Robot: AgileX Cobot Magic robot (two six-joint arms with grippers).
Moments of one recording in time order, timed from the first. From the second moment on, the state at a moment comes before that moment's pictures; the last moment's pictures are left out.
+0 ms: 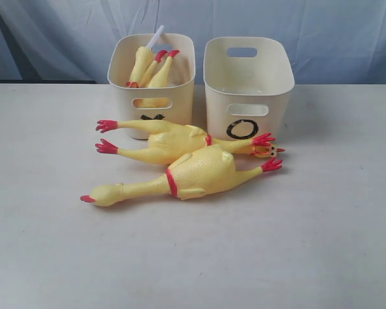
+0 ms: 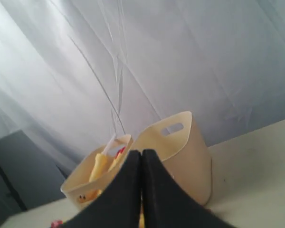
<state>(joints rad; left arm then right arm) -0.14 0.29 -0.39 1.75 -0.11 -1.75 0.14 0.02 -0.17 0.38 0.15 0.13</state>
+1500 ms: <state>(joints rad) -0.14 0.19 -0.29 1.75 -0.10 -1.77 0.51 1.63 -1.01 0.45 0.48 -0.85</state>
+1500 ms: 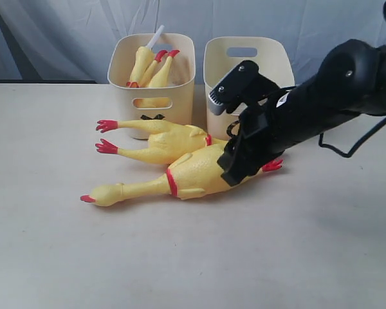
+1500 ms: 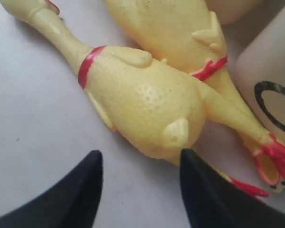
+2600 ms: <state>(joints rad) -0.14 0.19 -0.29 1.75 -0.11 -1.77 0.85 2.07 -1.39 0.21 0.37 -1.10</state>
